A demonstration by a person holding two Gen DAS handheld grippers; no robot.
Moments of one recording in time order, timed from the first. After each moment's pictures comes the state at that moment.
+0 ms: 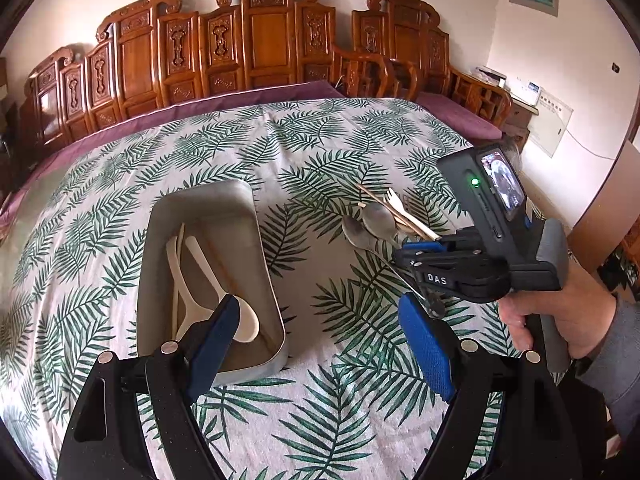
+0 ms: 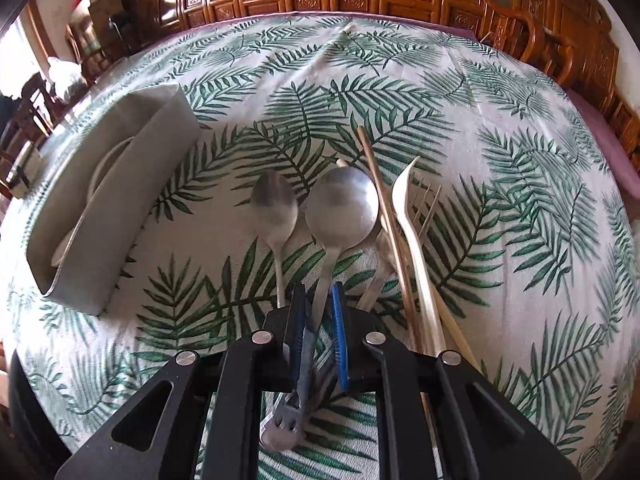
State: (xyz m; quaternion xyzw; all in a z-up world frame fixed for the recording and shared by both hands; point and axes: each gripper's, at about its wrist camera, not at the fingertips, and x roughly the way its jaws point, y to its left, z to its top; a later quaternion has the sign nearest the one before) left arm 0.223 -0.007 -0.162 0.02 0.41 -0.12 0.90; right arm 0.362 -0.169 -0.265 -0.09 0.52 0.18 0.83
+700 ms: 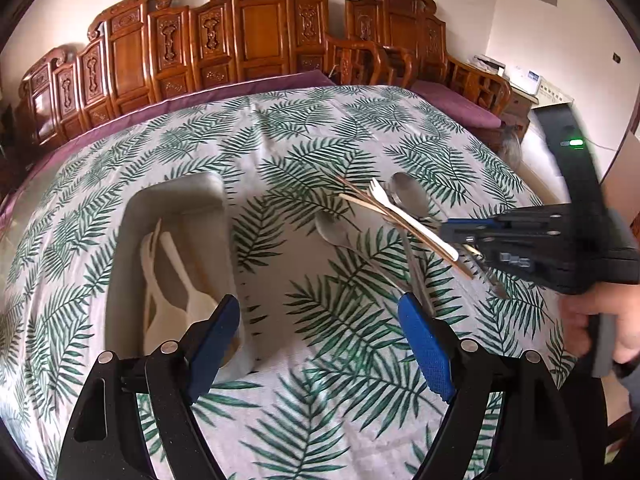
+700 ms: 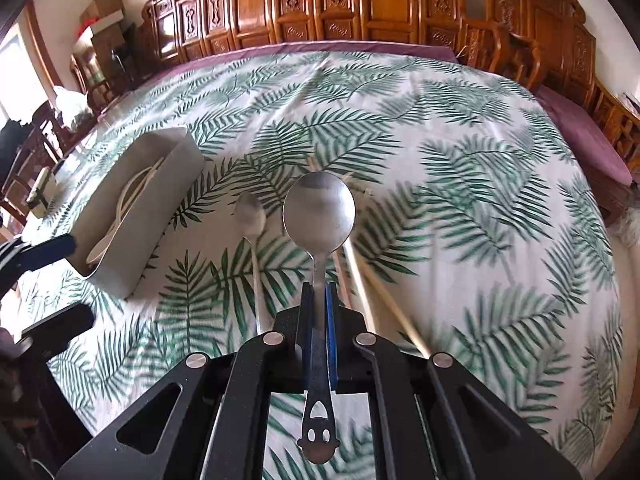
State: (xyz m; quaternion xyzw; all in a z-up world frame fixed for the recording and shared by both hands) left arm 0.233 -0.041 -0.176 0.03 0.42 -0.12 0.90; right arm 0.322 -0.234 -0.216 -0.04 0.48 0.18 0.86
